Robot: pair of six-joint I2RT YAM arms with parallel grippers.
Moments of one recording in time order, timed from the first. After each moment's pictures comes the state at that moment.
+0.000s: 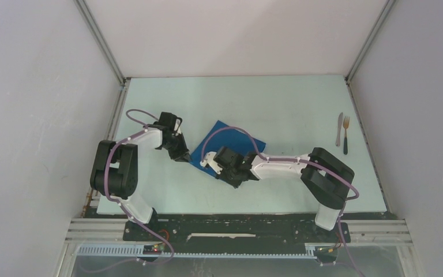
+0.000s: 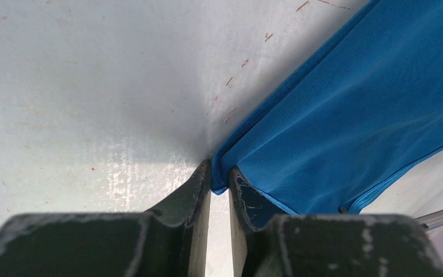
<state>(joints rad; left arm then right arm) -0.18 1.67 0.94 -0.53 0.26 -0.52 1.04 1.79 1.07 -0.38 0.01 -0.14</state>
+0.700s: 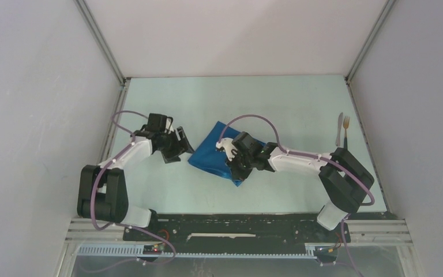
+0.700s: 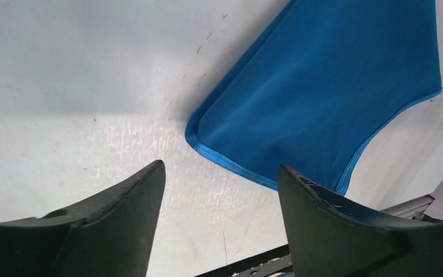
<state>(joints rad) -0.15 1.45 0.89 -0.52 0.29 -0.55 0.86 1.65 0.98 -0.31 -0.27 -0.01</state>
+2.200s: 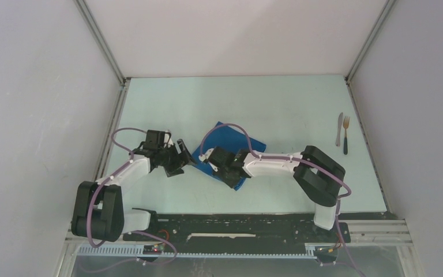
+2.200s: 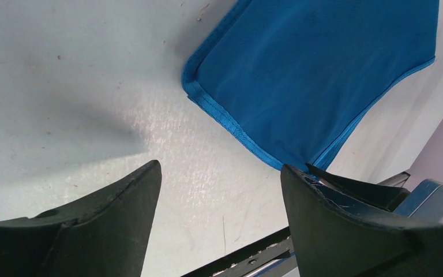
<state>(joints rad) -0.14 1.27 0.60 -0.37 0.40 -0.63 1.05 1.86 1.19 -0.53 0.08 0.08</state>
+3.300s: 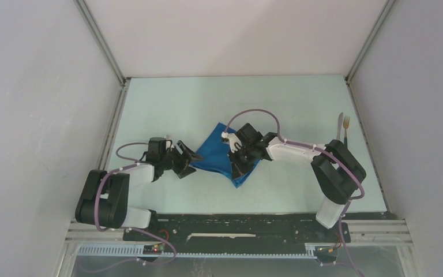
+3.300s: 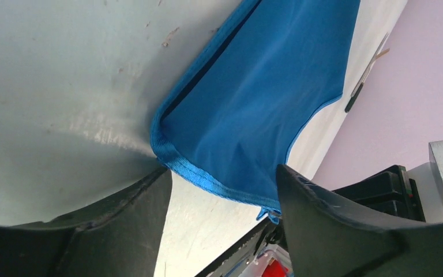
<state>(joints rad) -0.14 1.37 0.41 0.14 0.53 -0.98 0.76 1.74 1.08 -0.43 -0.47 0.18</state>
